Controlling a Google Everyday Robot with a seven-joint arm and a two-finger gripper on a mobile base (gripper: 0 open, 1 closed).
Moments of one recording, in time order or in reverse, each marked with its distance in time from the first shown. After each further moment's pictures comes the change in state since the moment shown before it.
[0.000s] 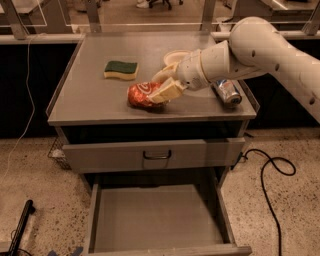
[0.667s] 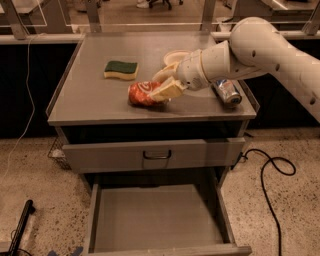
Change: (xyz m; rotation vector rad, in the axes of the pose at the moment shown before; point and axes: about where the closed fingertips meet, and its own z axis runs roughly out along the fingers) arm 0.000 0.000 0.000 0.000 0.000 0.001
